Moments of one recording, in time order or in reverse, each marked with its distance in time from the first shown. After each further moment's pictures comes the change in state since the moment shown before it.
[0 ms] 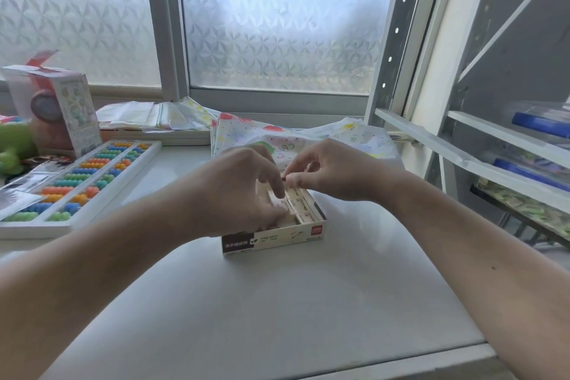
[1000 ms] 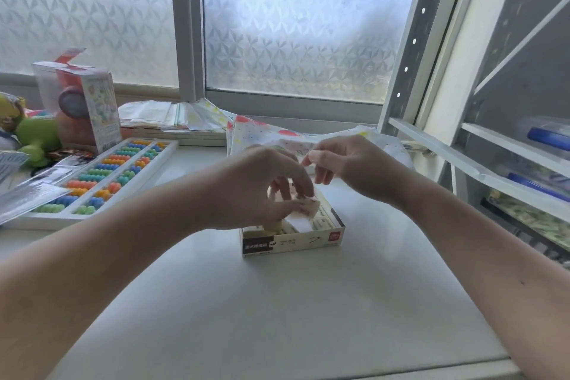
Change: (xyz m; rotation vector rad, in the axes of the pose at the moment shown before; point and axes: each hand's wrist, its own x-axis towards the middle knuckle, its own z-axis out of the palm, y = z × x) left_hand 0.005 -0.014 -0.009 -0.131 -0.053 0.251; right_hand -0.003 -0.011 -0.006 0.195 0.130 0.022
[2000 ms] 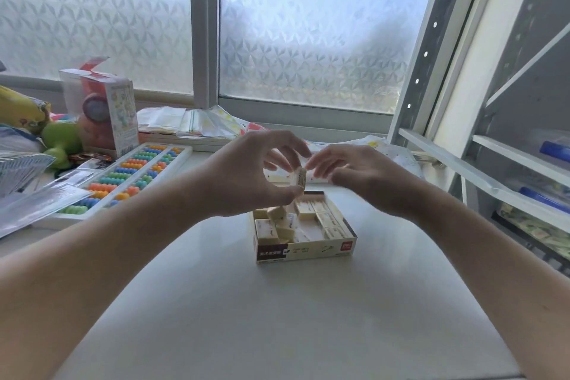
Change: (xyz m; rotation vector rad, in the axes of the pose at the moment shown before) left_hand -0.004 -0.013 -0.014 -0.156 0.207 -0.098; right_hand -0.007 -0.011 -0.001 -0.081 -0.066 -0.115
